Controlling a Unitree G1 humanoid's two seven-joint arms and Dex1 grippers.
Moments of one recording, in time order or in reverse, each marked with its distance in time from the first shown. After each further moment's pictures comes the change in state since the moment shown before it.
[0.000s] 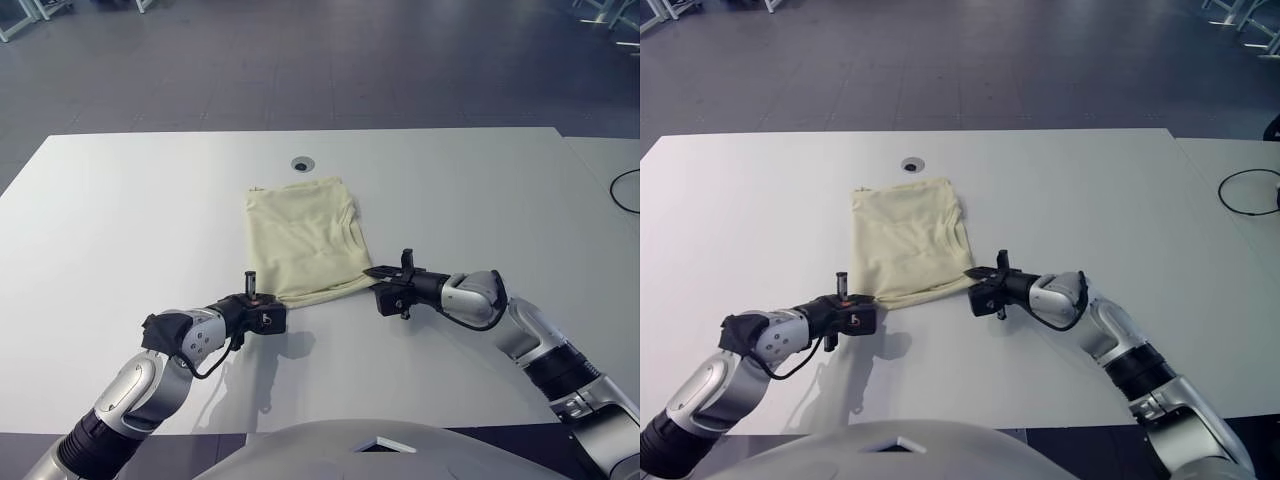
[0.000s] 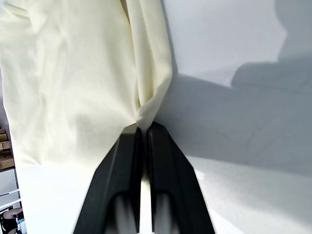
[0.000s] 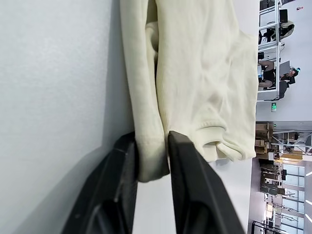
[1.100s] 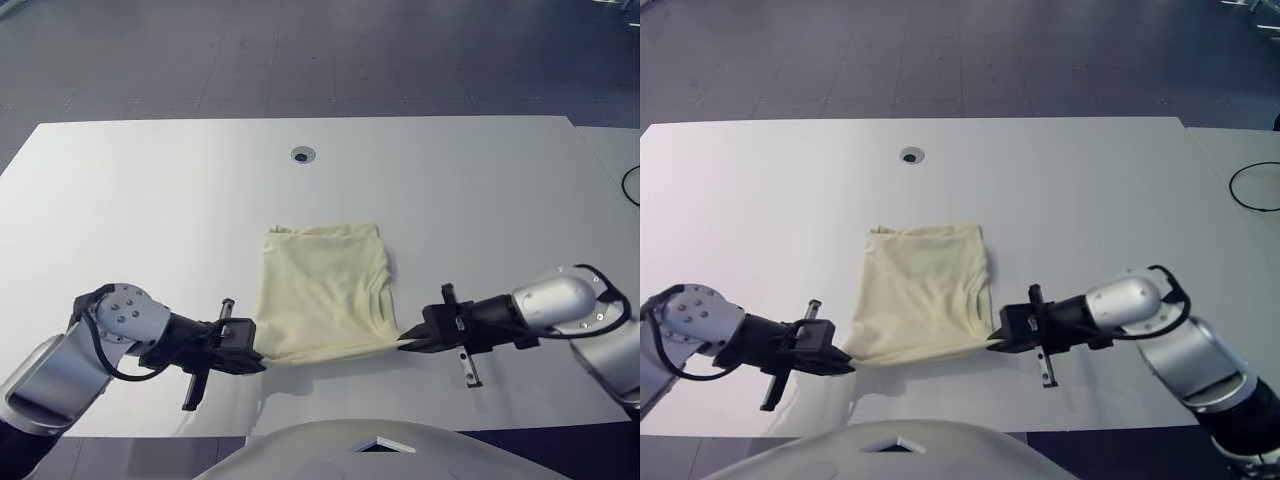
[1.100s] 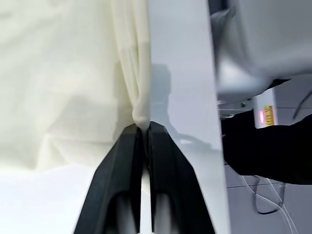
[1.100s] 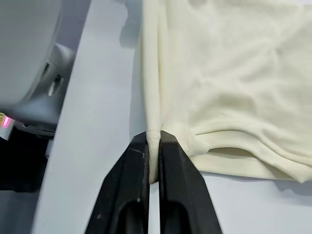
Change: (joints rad) left arm -0.043 0.317 0.285 -0.204 -0.928 0.405 -0.526; right arm 0.095 -0.335 -0.274 -0.681 0.856 0.929 0.667
